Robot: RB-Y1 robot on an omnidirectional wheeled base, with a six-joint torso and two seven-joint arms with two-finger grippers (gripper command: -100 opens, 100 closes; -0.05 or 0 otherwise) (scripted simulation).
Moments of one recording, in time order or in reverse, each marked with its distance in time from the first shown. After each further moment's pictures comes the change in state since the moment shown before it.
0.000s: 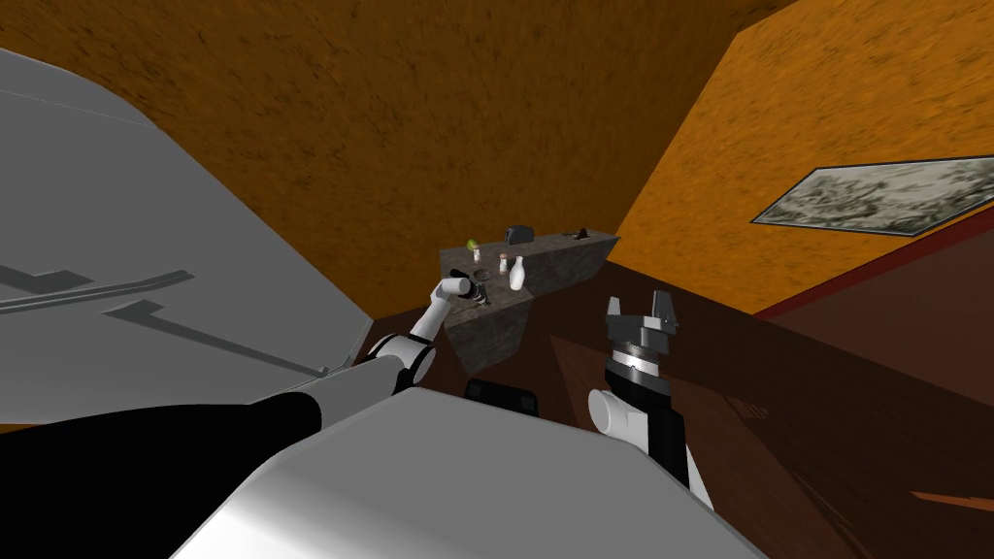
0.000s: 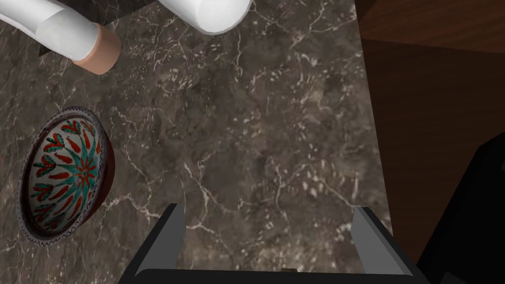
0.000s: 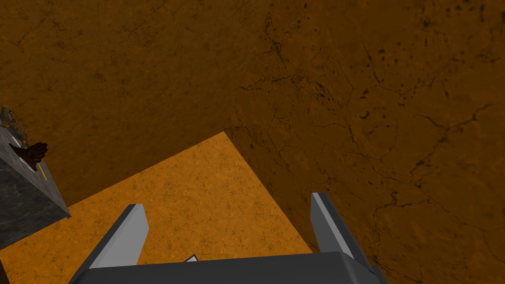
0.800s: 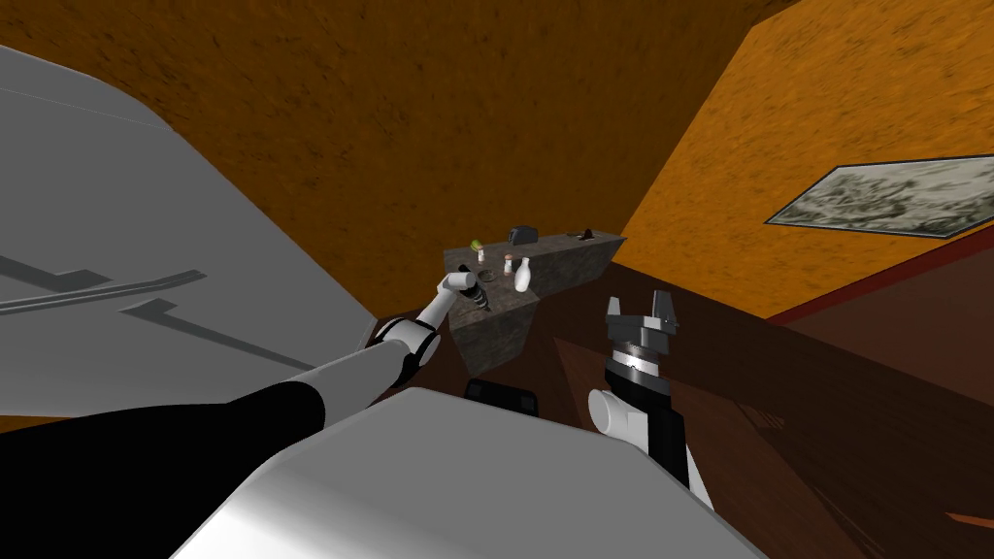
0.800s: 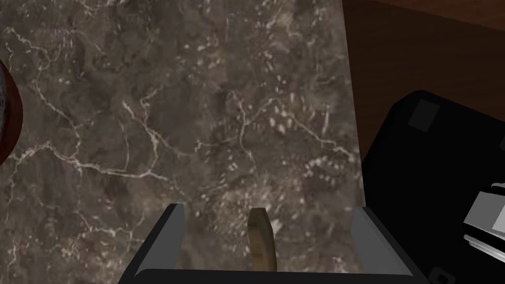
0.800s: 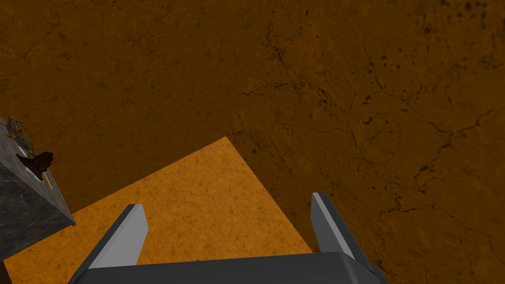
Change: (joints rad) left arm -0.152 0.019 -0.052 0.214 0.017 0.200 0.088; right arm 0.000 0.000 0.000 0.000 0.000 0.000 0.000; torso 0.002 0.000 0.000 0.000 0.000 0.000
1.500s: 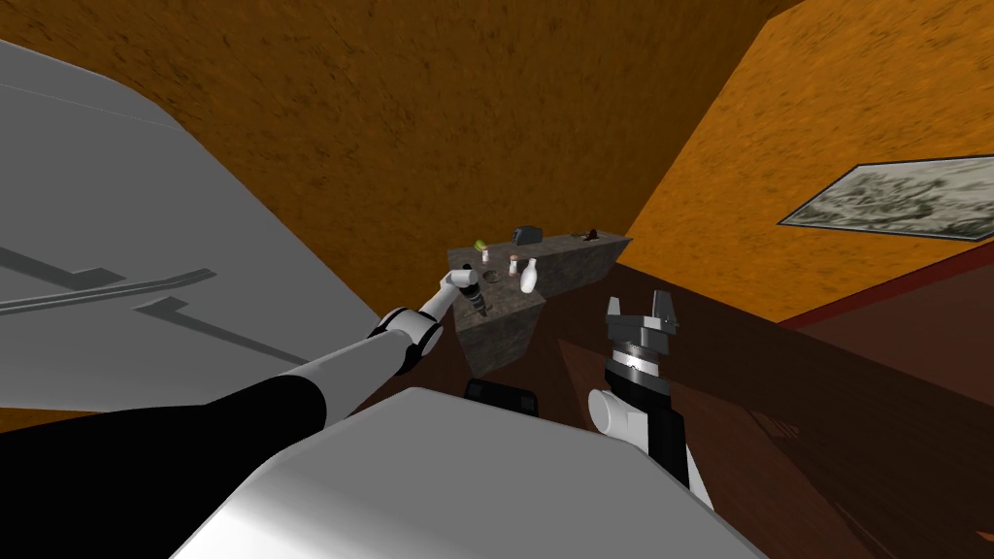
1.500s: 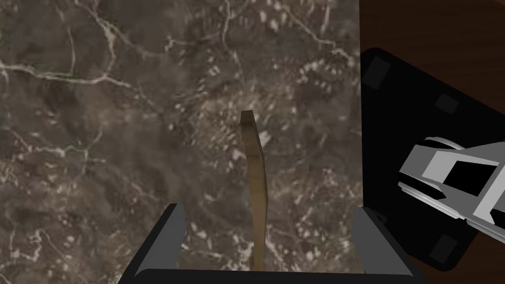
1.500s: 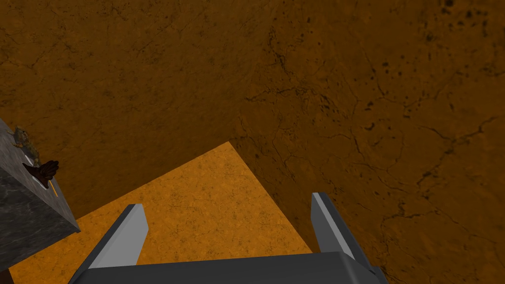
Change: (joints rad) left arm -0.101 0.020 -0.048 0.166 0.003 0.148 0.066; right arm 0.000 0.000 0.000 0.000 0.000 0.000 0.000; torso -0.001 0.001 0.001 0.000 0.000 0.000
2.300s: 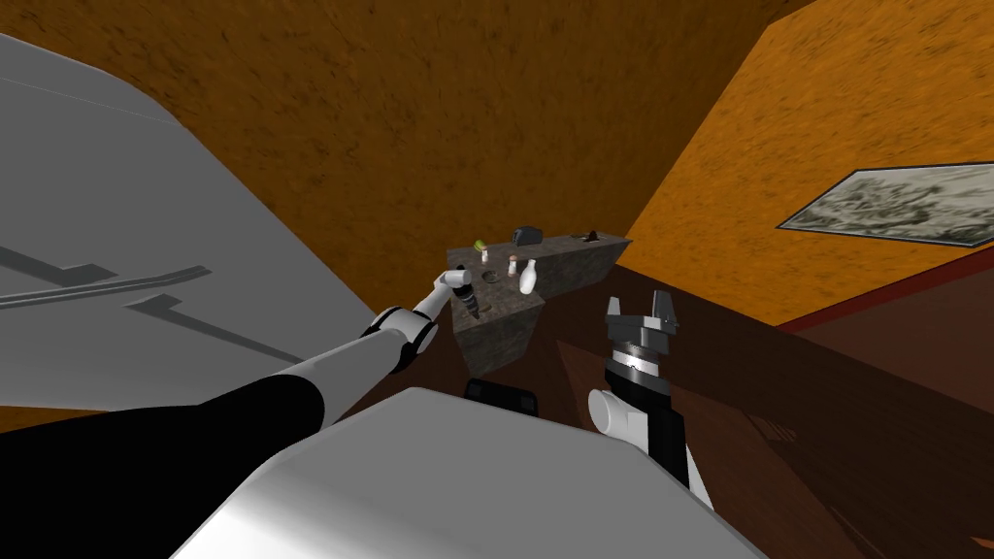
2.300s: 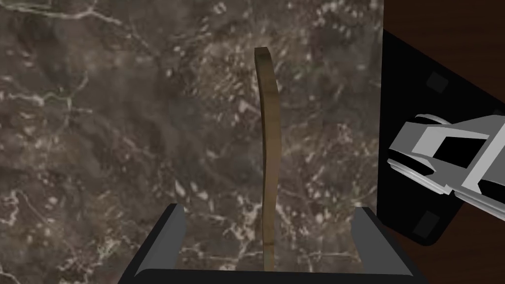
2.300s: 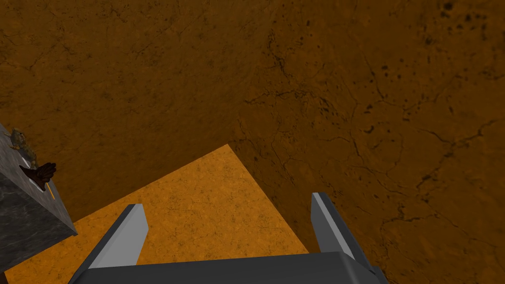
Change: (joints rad) left arm 0.008 0.054 0.005 0.046 0.018 0.041 -0.033; right arm 0.000 0.000 0.000 0.000 0.000 0.000 0.000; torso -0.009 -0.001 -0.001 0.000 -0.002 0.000
